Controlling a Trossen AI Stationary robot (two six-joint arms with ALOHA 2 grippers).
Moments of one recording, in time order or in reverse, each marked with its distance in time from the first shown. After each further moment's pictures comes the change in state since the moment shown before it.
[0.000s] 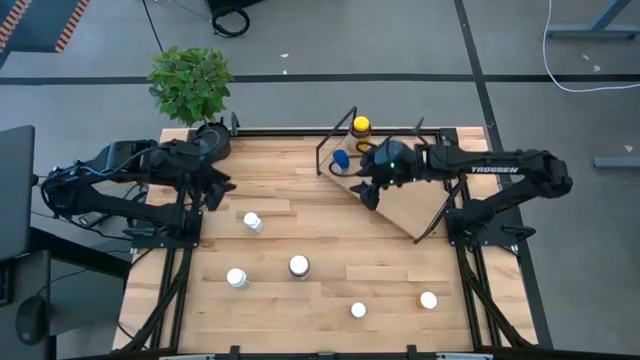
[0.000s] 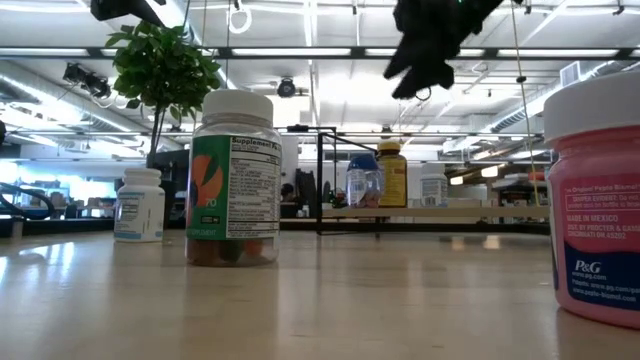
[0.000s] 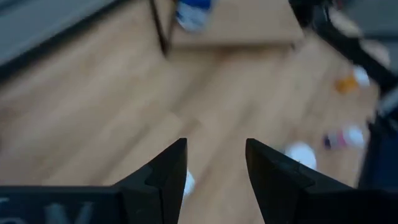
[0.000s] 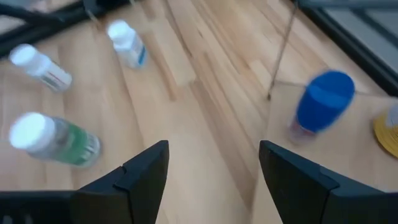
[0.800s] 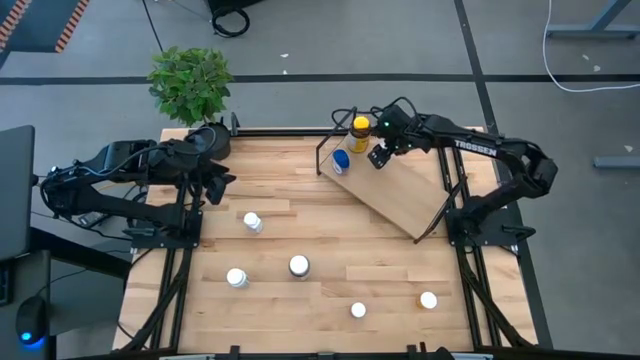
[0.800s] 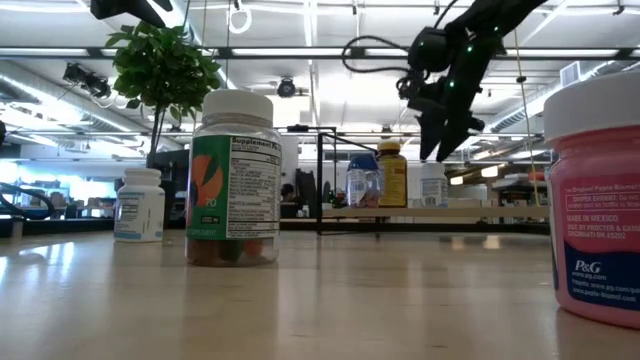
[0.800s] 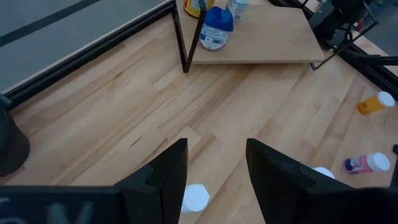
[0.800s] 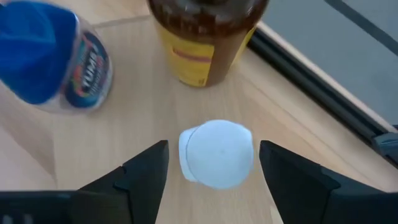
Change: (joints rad) left arm 0.001 -0.015 0.002 0.015 -0.132 -0.029; right arm -0.454 0.130 -0.002 -0.185 0.077 -0.073
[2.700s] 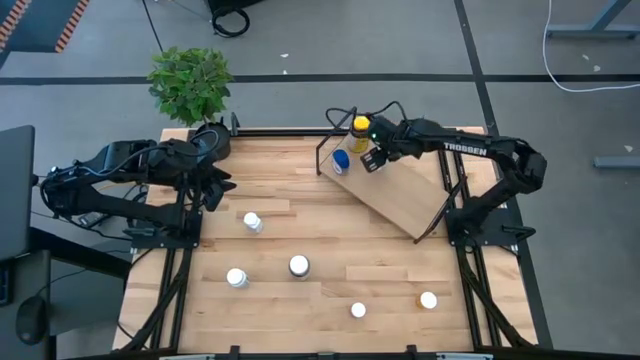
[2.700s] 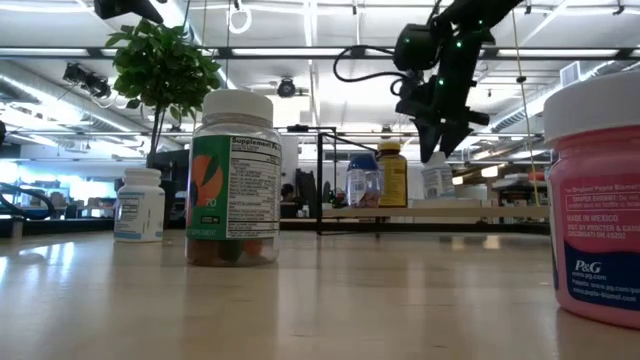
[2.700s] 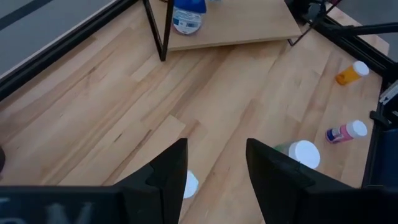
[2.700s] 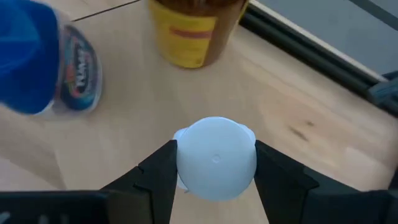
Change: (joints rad) left arm 0.000 0.000 0.000 0.000 0.113 0.085; right arm 0.117 0.081 0.080 -0.133 0.136 0.273
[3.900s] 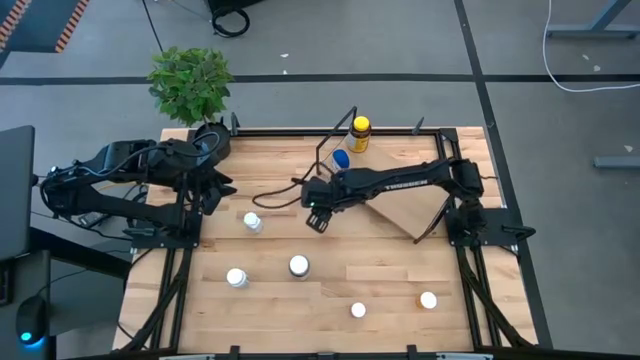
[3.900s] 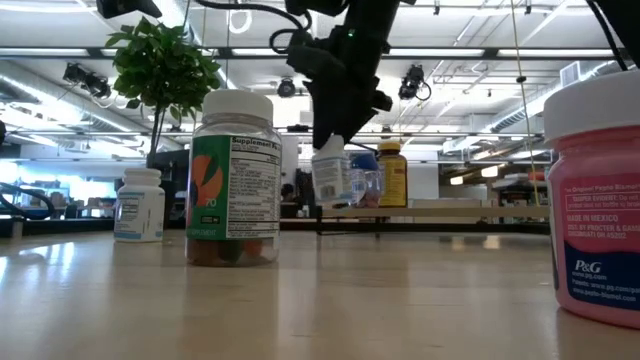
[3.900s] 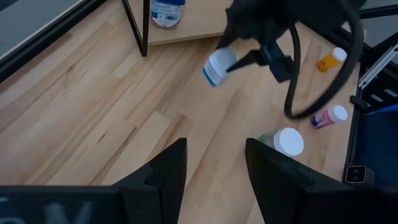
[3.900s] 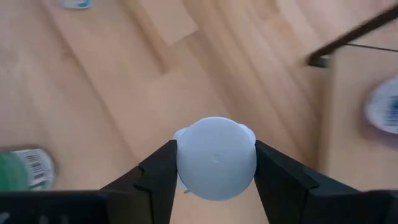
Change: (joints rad) left arm -0.001 0.000 0.000 0.010 0.073 0.038; right arm 0.496 0.495 0.546 -0.074 -0.014 0.022
